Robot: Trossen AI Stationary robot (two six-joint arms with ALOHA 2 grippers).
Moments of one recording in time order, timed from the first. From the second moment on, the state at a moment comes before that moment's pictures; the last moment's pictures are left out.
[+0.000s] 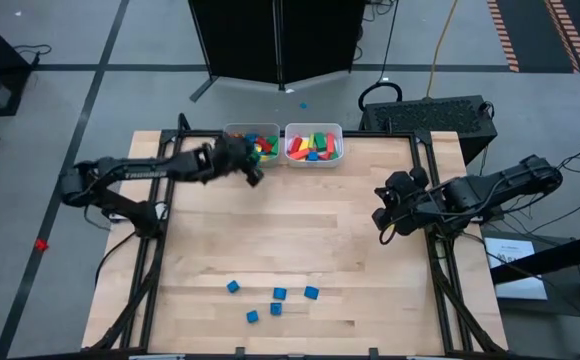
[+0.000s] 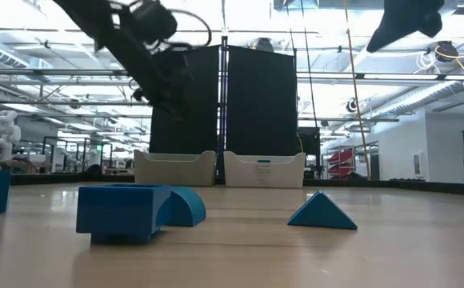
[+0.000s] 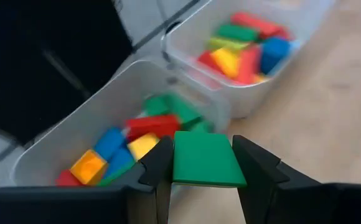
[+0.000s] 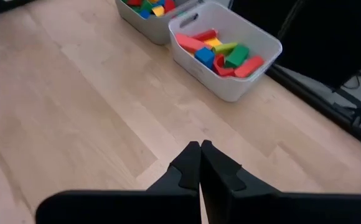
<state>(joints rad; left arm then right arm) 0.39 1.36 0.83 -0.14 -0.35 -0.09 0.34 1.03 1.07 -1.12 0.74 0.93</state>
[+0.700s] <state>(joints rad) 0.60 1.42 0.82 -0.09 0.27 -0.08 0.34 1.03 1.03 -1.05 0.75 0.95</state>
